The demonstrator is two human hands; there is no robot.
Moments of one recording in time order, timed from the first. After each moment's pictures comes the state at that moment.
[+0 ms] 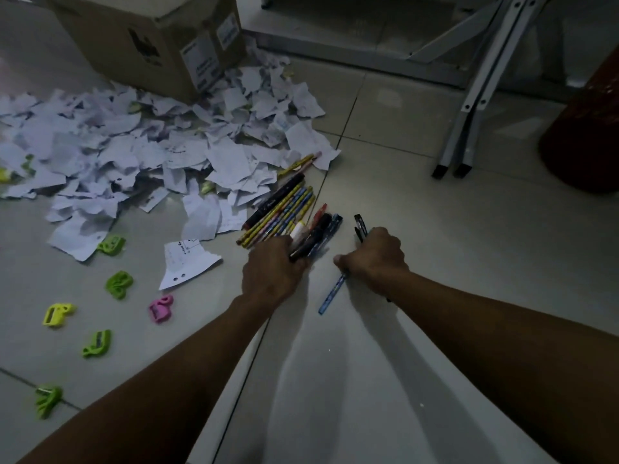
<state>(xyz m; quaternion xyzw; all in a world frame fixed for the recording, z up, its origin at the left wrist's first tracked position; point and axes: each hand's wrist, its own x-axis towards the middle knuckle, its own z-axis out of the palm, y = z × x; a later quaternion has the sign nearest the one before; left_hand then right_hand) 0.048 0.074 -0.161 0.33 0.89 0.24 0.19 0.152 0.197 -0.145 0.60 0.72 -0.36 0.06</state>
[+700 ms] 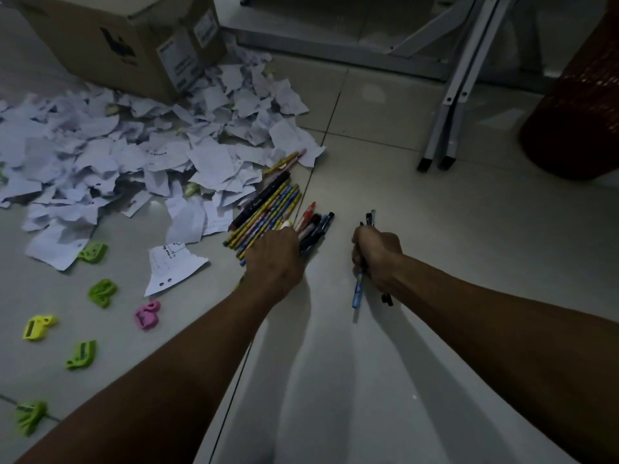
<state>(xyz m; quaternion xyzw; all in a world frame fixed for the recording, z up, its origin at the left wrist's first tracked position) 0.054 0.103 -0.150 0.41 0.90 0.04 0.15 0.161 0.211 -0.154 0.66 0.44 -0.61 -0.06</state>
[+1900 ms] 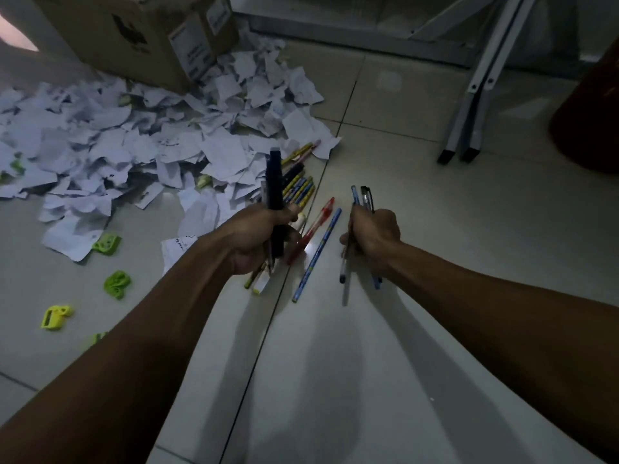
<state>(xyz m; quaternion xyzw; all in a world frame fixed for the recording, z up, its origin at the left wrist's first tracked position) 0.004 0.090 -0.109 0.08 0.68 0.47 0.55 0.129 0.210 -0.160 0.62 0.53 -0.56 -0.09</state>
